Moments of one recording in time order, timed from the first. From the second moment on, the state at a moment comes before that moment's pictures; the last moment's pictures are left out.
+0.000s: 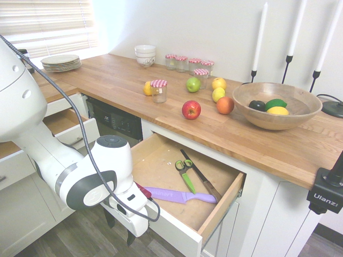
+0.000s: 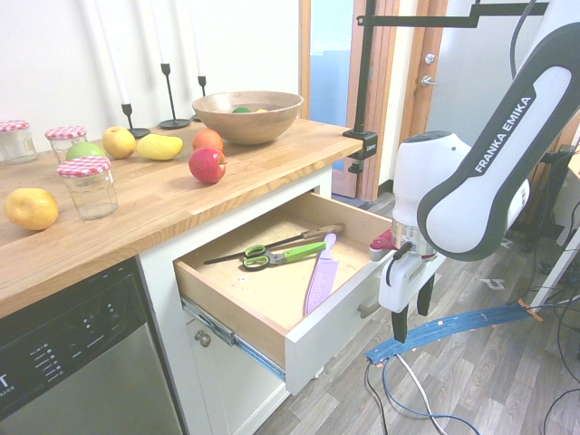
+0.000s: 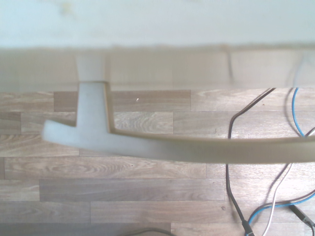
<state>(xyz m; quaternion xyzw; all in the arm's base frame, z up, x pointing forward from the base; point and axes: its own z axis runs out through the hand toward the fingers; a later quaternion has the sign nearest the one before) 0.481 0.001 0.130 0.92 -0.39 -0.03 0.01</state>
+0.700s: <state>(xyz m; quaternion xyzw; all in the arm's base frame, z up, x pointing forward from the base) 0.482 0.001 0.131 0.92 -0.40 -0.03 0.01</state>
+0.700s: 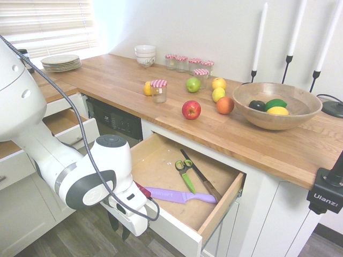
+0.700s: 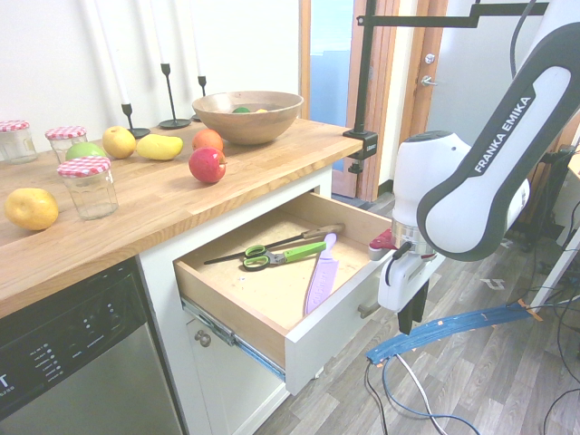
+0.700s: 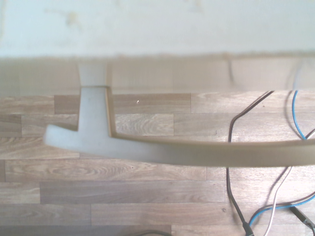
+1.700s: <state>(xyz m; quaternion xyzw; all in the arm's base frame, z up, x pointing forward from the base) 0.502 -0.008 0.129 0.92 -0.40 0.06 -0.01</state>
